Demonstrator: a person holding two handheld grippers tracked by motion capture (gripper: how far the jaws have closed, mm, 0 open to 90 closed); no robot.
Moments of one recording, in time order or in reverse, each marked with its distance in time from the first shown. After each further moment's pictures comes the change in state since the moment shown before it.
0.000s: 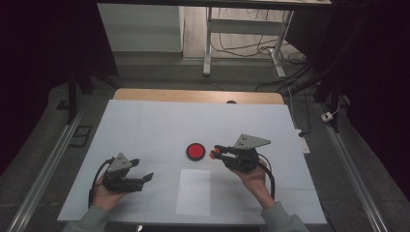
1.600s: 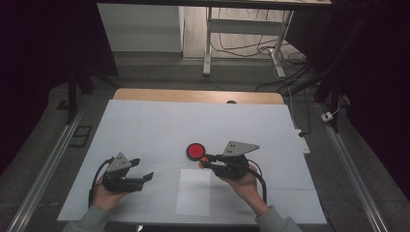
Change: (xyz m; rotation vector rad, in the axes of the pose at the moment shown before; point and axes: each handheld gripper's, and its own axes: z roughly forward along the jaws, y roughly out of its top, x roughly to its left) left arm 0.000 0.001 -0.002 -0.024 -0.013 -0.004; right arm 0.029 0.001 0.015 0.020 0.101 -0.004
